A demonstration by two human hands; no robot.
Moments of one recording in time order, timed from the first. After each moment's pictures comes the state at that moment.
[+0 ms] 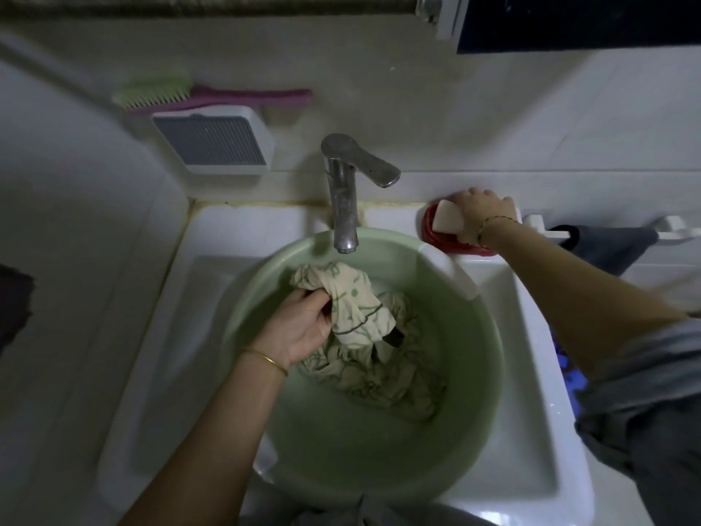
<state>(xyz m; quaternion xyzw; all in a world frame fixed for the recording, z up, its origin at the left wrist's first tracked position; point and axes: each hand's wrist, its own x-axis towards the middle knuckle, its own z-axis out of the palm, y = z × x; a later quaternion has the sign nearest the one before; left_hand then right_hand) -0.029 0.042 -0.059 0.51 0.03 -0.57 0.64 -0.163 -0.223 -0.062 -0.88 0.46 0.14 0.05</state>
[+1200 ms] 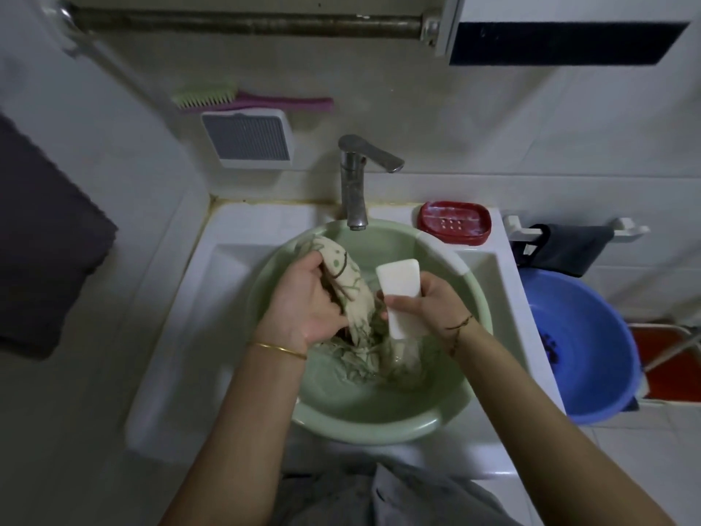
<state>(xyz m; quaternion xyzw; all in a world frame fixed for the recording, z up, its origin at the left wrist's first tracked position) -0.054 0.090 0.016 0.43 0.08 -0.63 0.64 -0.201 0.001 -0.026 -0.57 0.46 -0.15 0.66</state>
